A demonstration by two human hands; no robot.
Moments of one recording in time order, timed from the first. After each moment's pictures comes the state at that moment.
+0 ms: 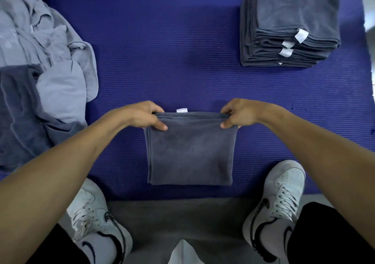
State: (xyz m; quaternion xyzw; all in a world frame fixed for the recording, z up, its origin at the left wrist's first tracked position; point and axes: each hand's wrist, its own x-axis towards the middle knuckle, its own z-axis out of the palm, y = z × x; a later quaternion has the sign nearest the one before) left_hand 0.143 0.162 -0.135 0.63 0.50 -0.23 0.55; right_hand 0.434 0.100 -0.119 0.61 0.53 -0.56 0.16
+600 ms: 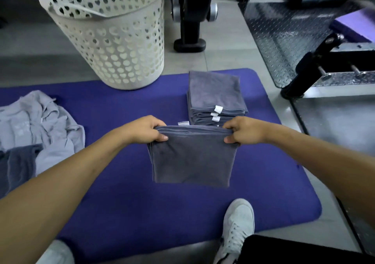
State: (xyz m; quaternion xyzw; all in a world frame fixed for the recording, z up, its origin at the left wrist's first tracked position) left_hand 0.273 0.165 0.030 0.76 0.45 -0.09 0.46; right_hand 0.561 0.058 0.053 0.68 0.61 -0.41 0.03
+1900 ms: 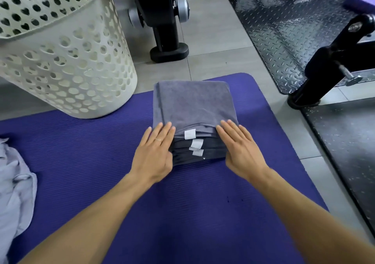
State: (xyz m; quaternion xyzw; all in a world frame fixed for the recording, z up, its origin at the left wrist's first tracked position) left_hand 0.430 0.222 -0.113 0.91 0.42 0.02 0.03; right_hand 0.682 0.128 -0.134 0.71 0.70 -0.03 -0.11
